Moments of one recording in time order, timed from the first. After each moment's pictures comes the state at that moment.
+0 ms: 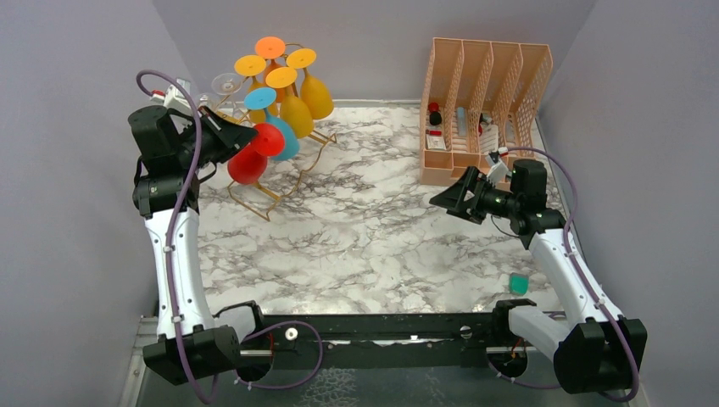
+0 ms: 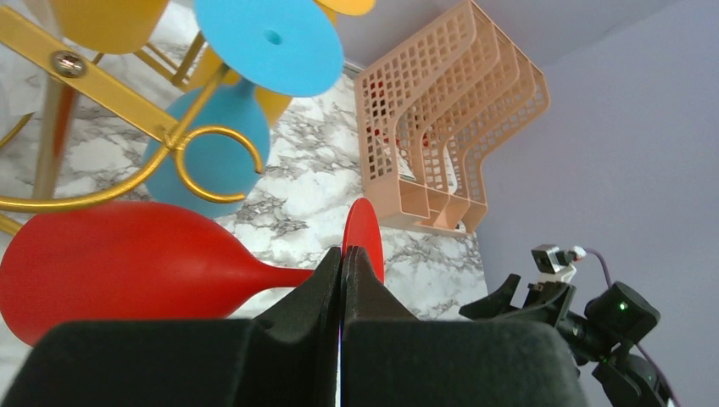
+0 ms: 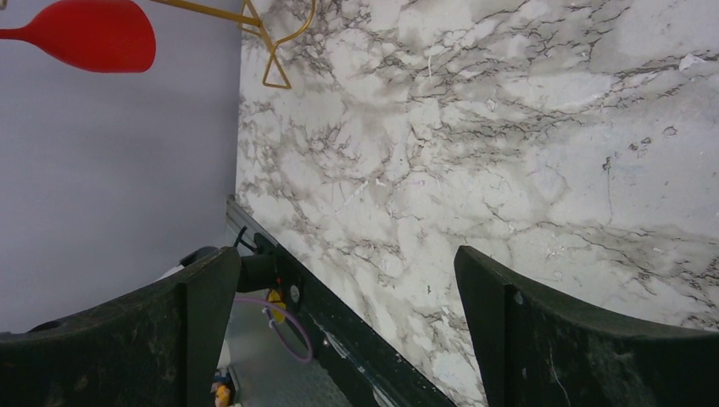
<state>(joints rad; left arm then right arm) 0.26 1.12 1.37 -0.55 0.68 -0.62 0.06 1.02 0.75 -0.34 -0.76 0.60</state>
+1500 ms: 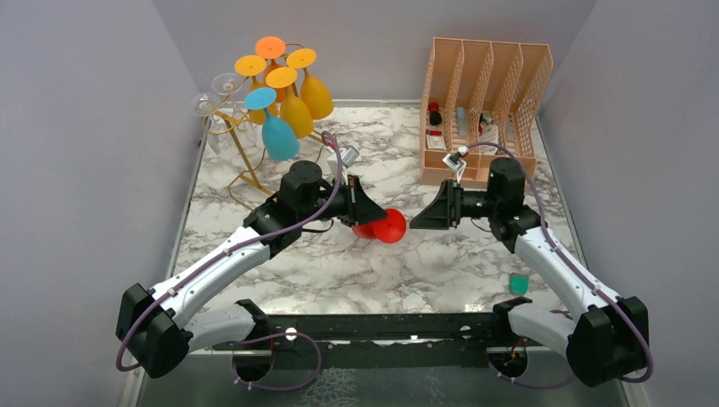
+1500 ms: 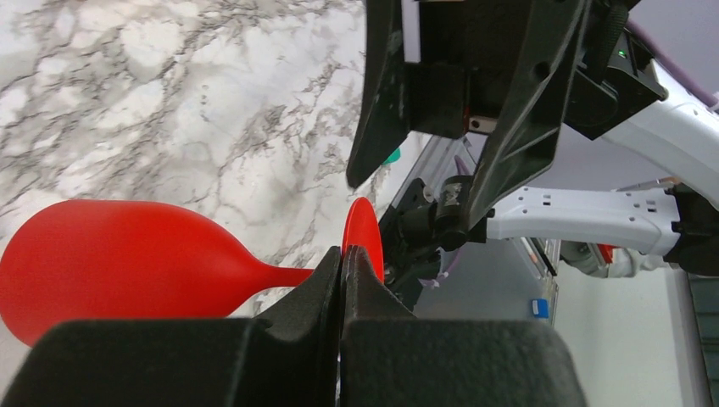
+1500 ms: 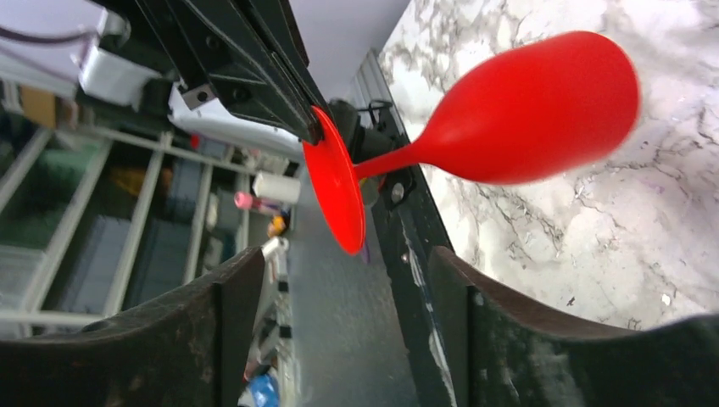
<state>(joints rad) -0.71 1.11 0.89 -0.05 0.49 -0.68 0.28 1.08 0.70 0.05 -1.19 0.70</state>
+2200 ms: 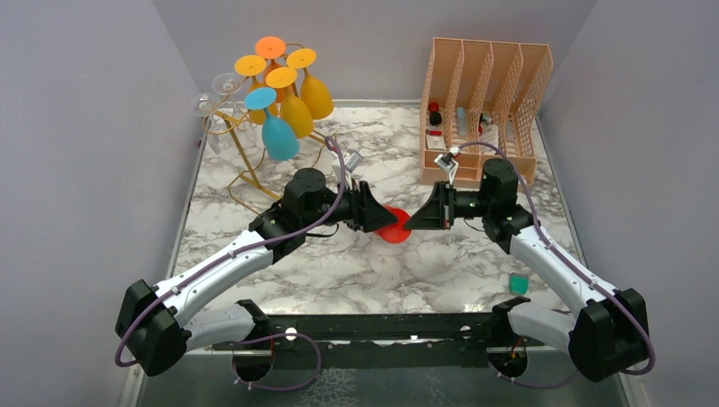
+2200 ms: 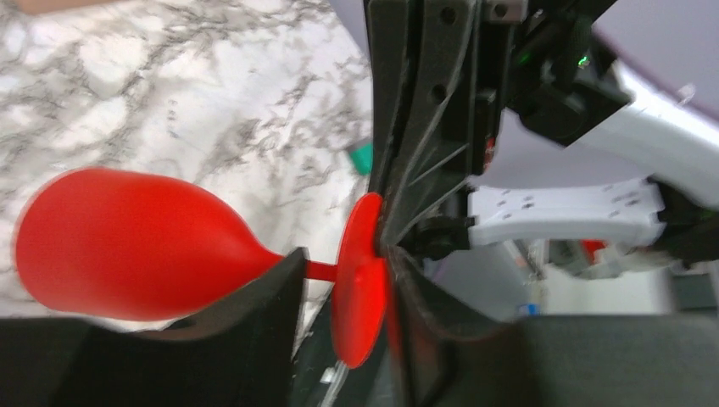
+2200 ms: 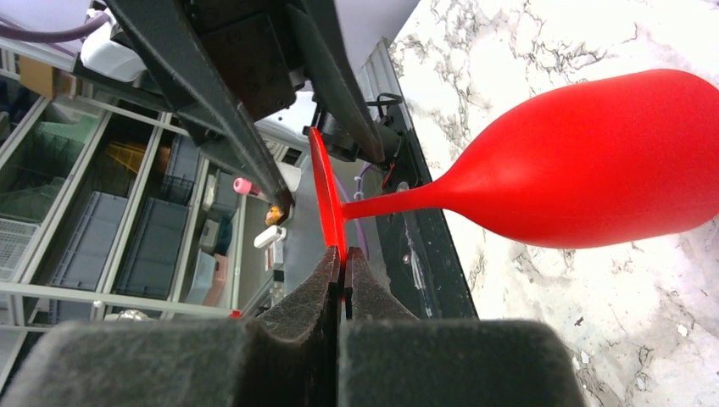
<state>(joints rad) -0.76 1.11 0.84 0.06 0.46 -0.71 0.34 1.10 0.69 0.14 -1.17 0.72</state>
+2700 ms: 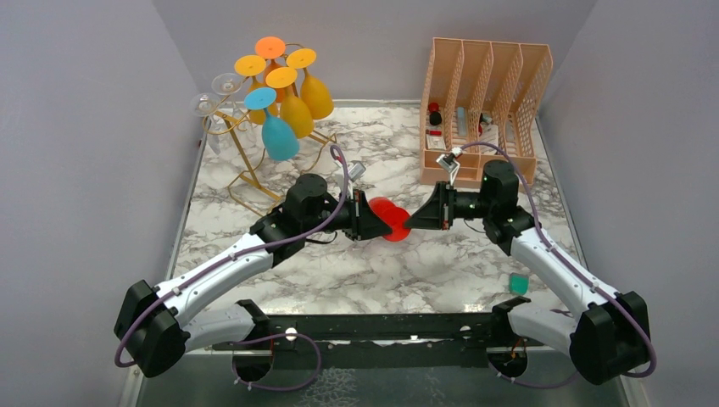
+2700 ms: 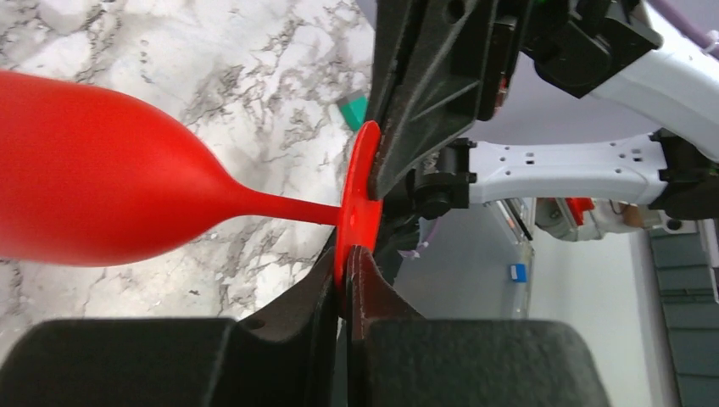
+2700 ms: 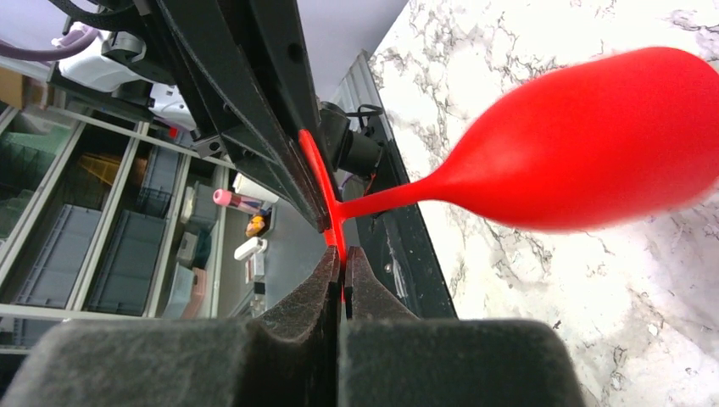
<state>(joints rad) -0.77 1.10 0.79 0.03 0.52 -0.70 0.34 1.09 0.69 0.13 -1.12 0.70</state>
